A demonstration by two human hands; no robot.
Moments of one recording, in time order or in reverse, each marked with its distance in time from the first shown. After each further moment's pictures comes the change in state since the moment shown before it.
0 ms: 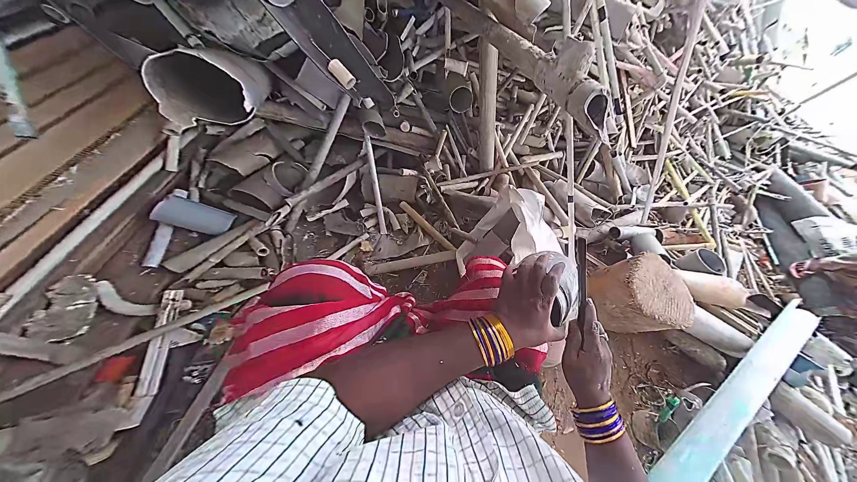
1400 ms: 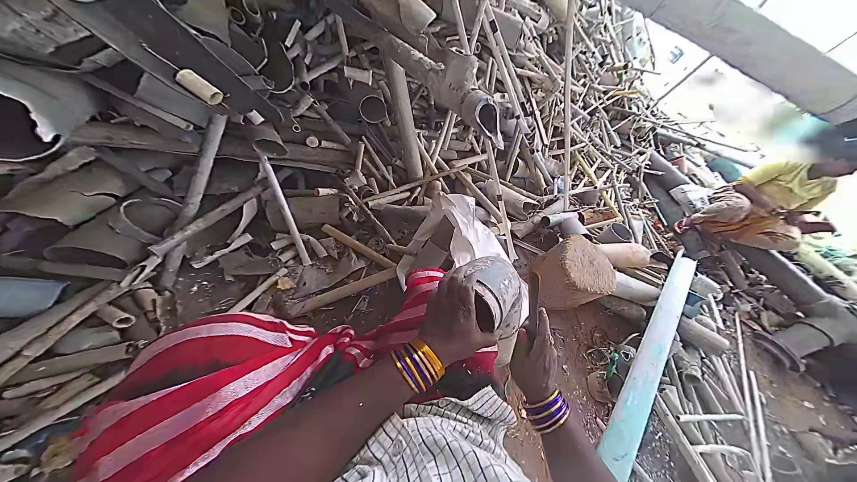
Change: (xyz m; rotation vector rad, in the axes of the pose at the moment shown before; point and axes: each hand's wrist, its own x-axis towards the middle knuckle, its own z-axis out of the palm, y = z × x) left_hand -0.011 -0.027 0.029 -0.088 0.298 0.107; right_hand -0.016 0.004 0.002 -0.137 0.212 -0.070
